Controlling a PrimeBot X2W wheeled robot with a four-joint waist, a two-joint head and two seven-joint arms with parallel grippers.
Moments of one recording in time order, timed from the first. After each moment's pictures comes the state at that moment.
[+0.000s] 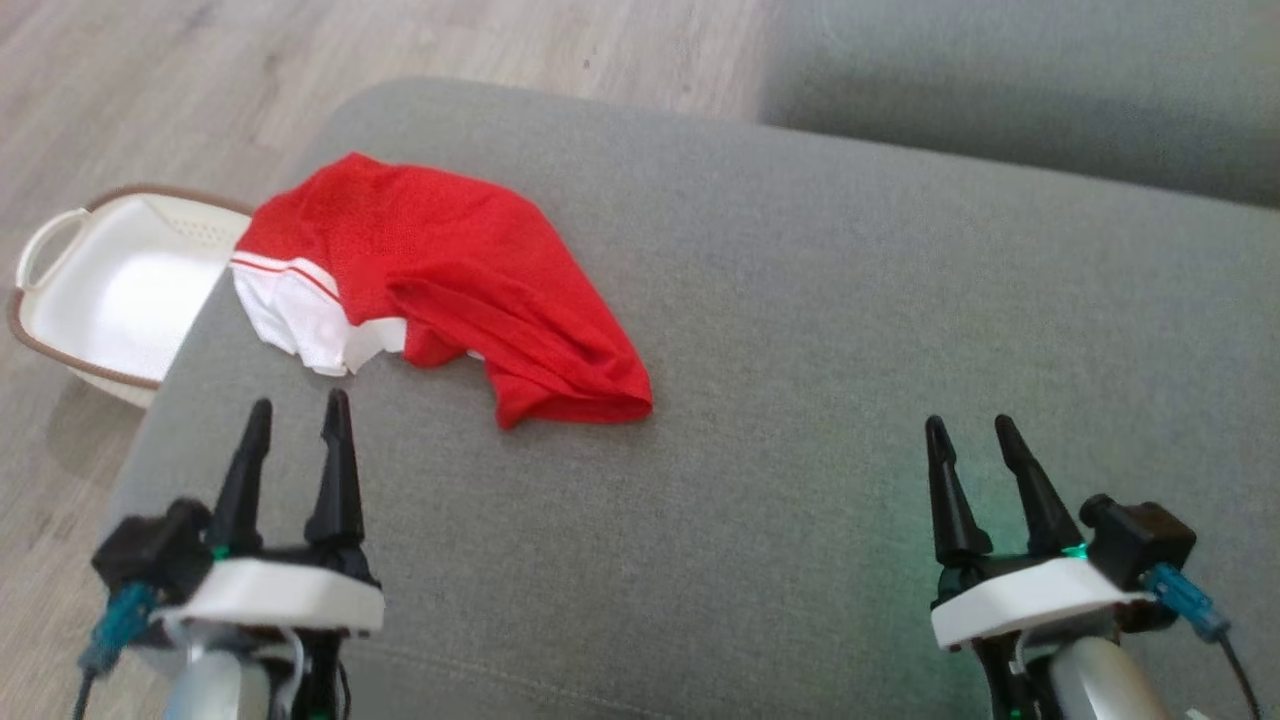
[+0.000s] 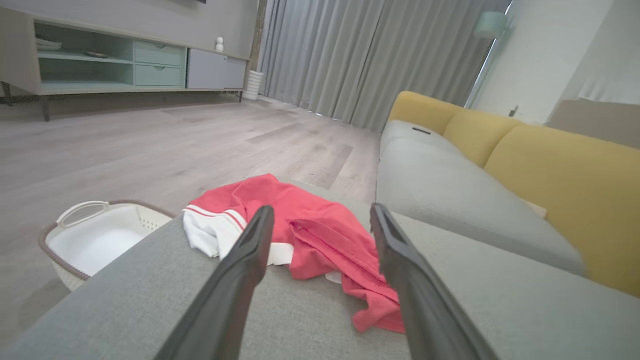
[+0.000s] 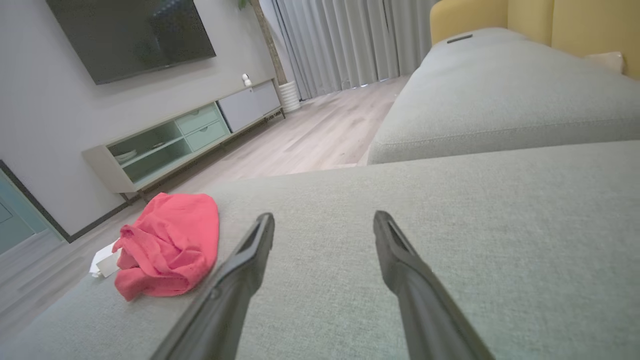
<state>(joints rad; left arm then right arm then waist) 0.00 0.04 -0.03 0.14 -0.30 -0.10 -0.26 -0.05 -0.05 0.13 0.33 0.32 0.13 -0.24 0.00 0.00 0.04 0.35</state>
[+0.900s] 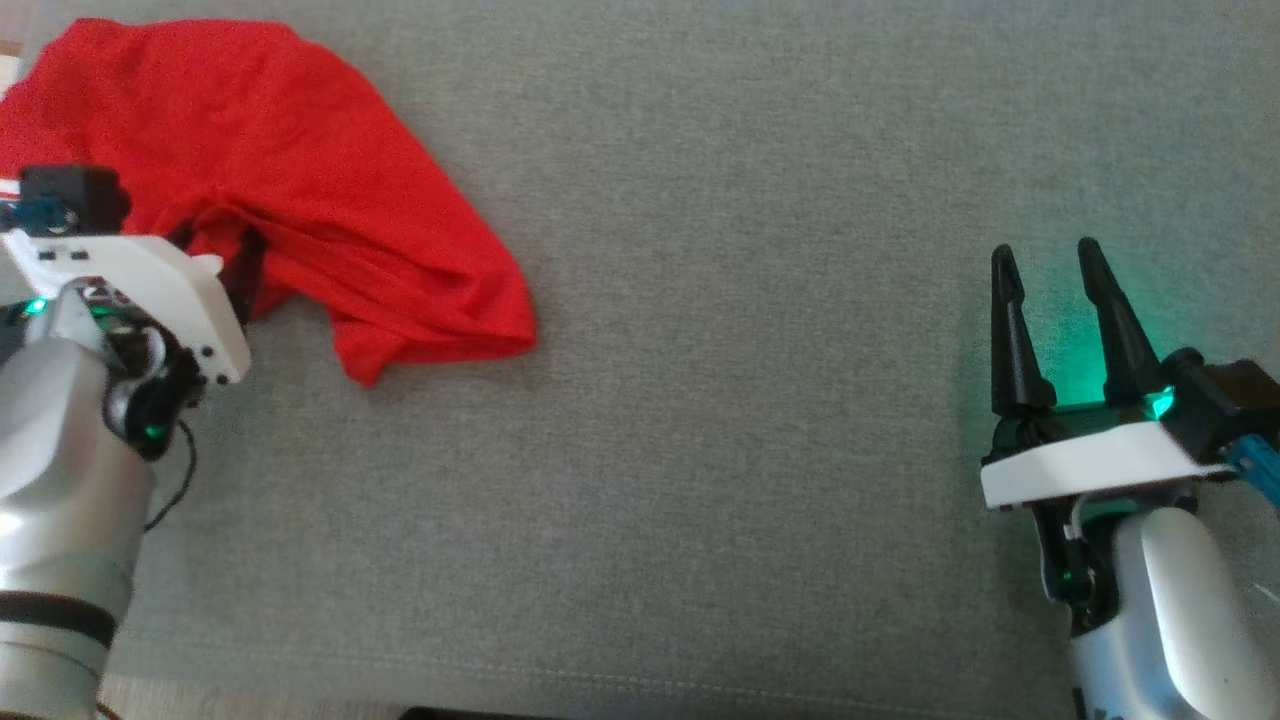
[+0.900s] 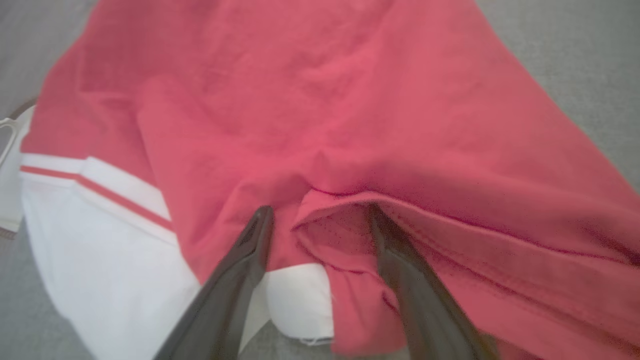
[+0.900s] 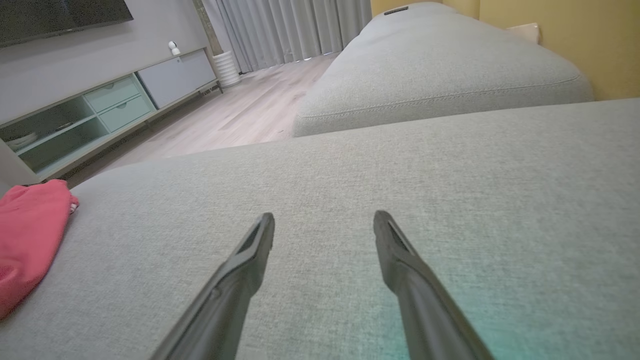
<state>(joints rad) -0.74 0.37 -0.37 0.85 -0.56 -0.13 0.13 -0.19 -0.05 0.02 0.13 0.17 0.13 -0.14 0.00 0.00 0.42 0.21</state>
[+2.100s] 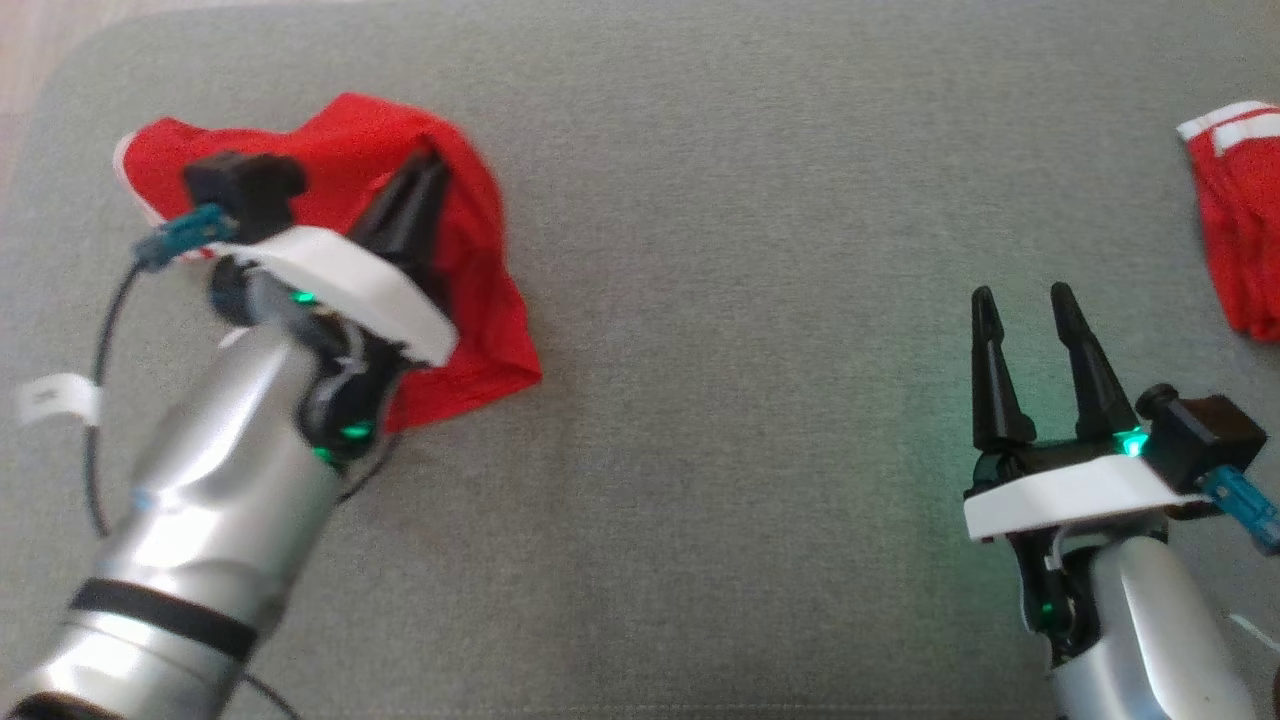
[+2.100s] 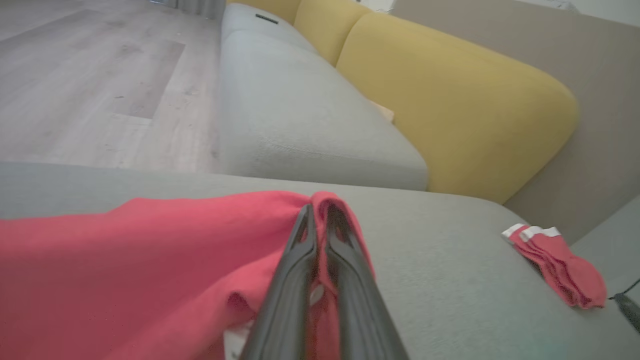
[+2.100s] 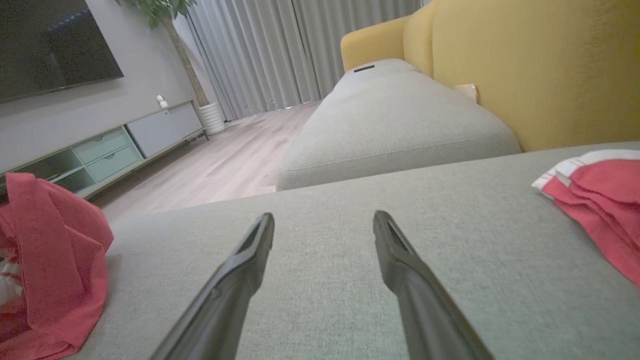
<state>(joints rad) -0.74 0.29 -0.70 0.60 -0.92 -0.12 -0.21 -0.17 -0.05 0.05 0.20 0.25 0.13 -0.18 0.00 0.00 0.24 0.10</state>
